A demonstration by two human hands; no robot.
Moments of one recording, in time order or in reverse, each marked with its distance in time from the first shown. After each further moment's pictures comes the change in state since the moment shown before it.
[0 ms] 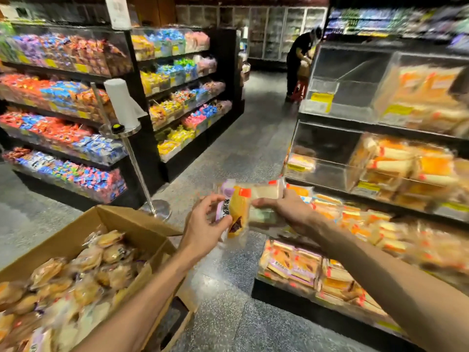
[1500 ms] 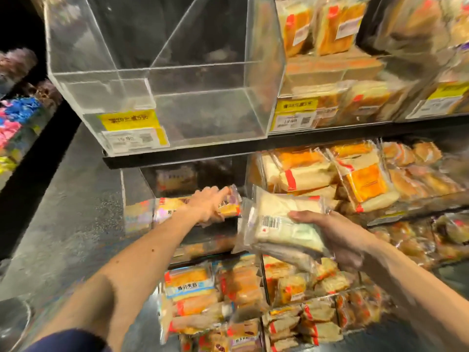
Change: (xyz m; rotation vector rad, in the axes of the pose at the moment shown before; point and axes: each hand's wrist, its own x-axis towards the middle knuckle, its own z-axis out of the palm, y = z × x) left_hand 0.517 -0.063 0.544 1.077 -1.035 0.459; right_hand 0.207 0.010 -0.475 0.462 0.439 0.257
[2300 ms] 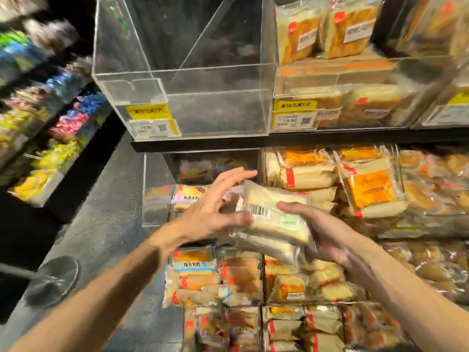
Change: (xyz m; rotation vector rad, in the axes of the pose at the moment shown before) left_hand -0.158 0.094 -0.082 -1.028 0.271 0.257; right_hand -0.019 -0.020 0.001 0.149 -0.253 0.156
